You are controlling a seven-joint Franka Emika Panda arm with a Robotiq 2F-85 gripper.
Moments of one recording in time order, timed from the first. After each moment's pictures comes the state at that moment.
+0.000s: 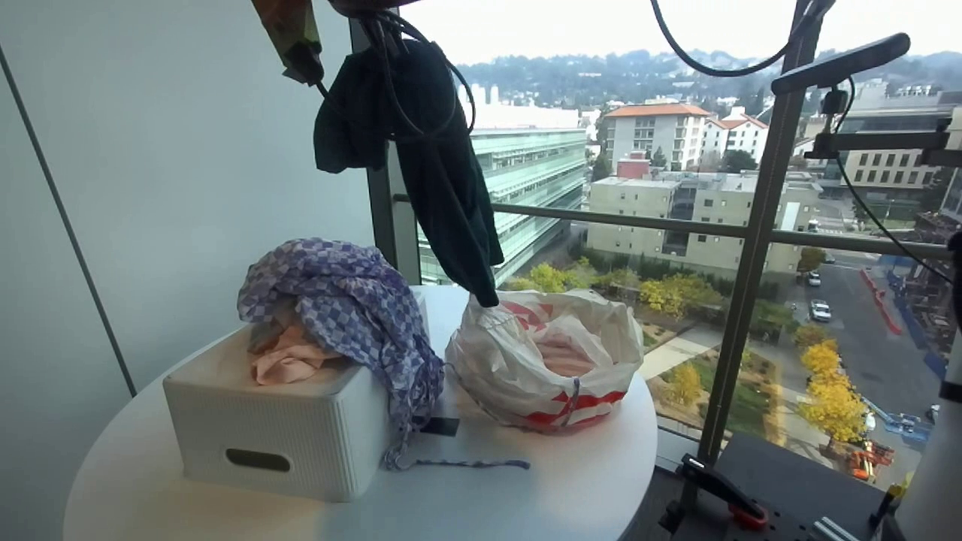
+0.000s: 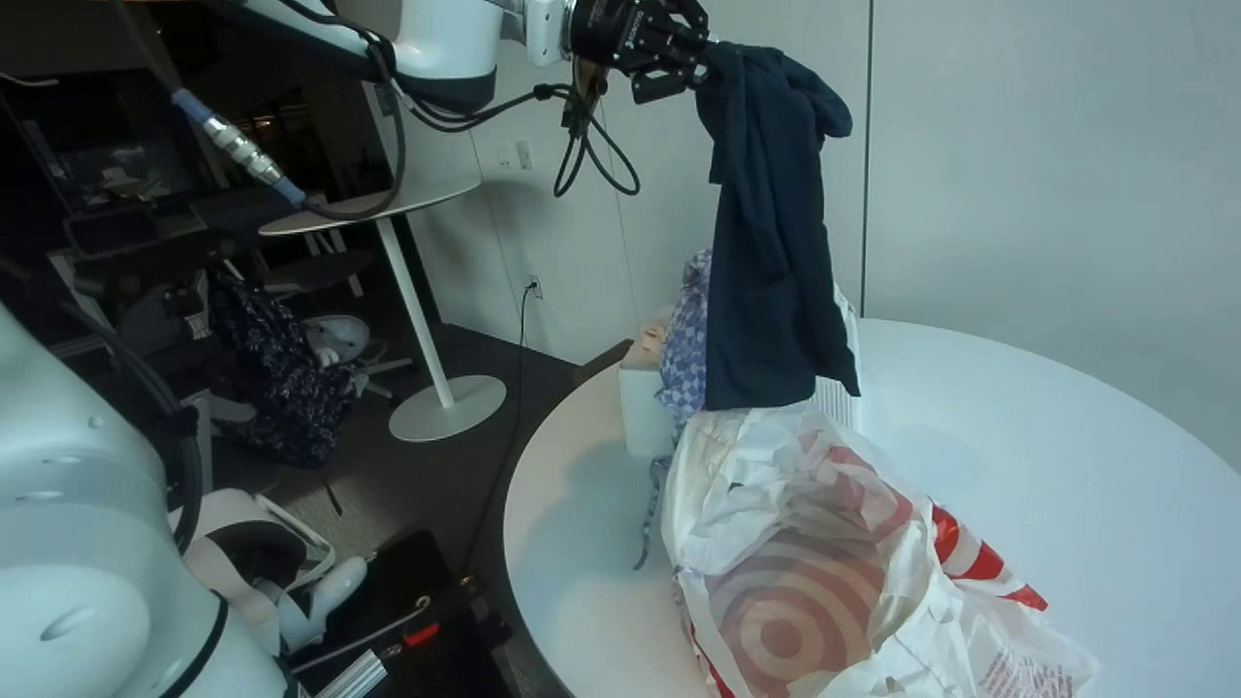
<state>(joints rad) 0.16 -0.08 0.28 -1.86 -1.20 1.94 2.72</state>
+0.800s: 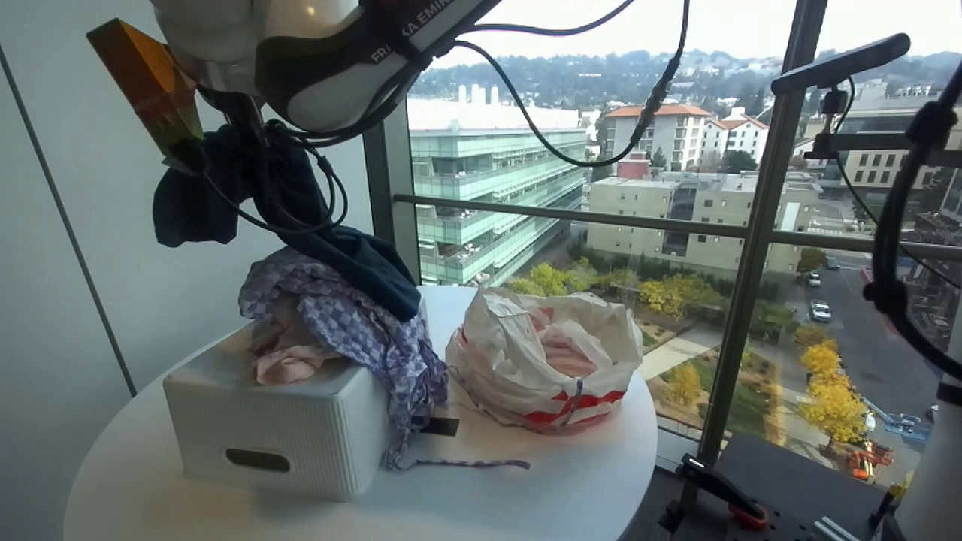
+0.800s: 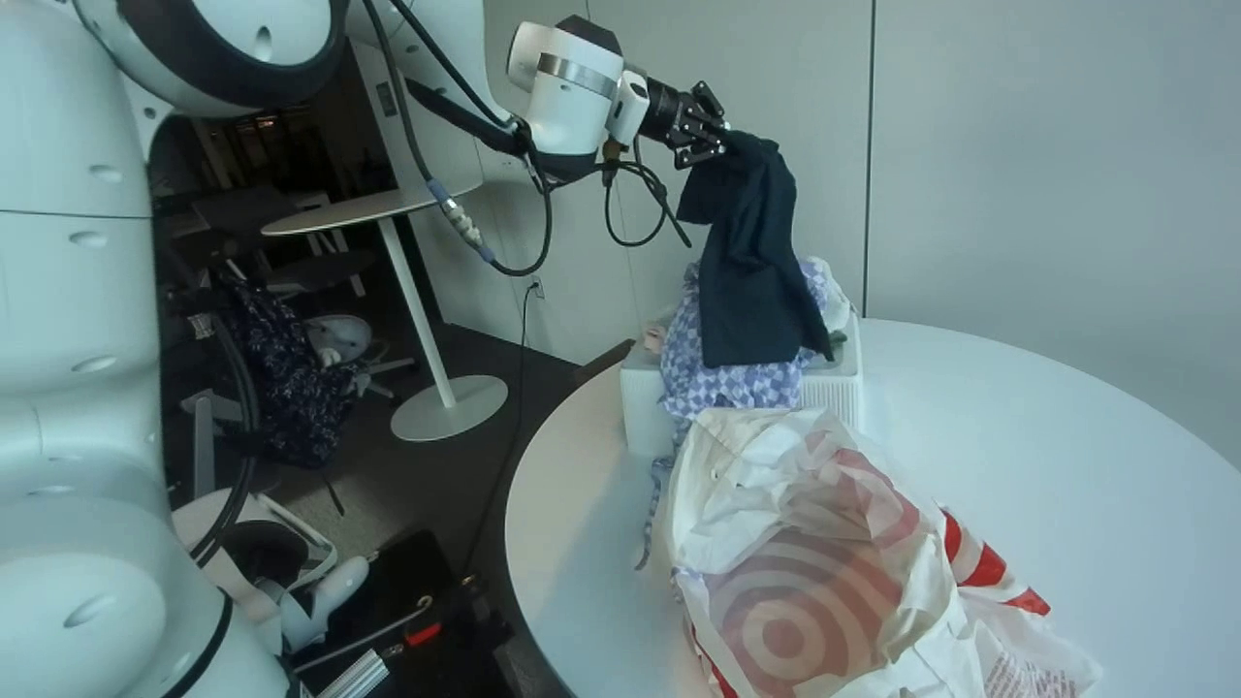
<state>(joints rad) 0.21 0.36 0.22 -1.56 -1.27 2.46 2.71</state>
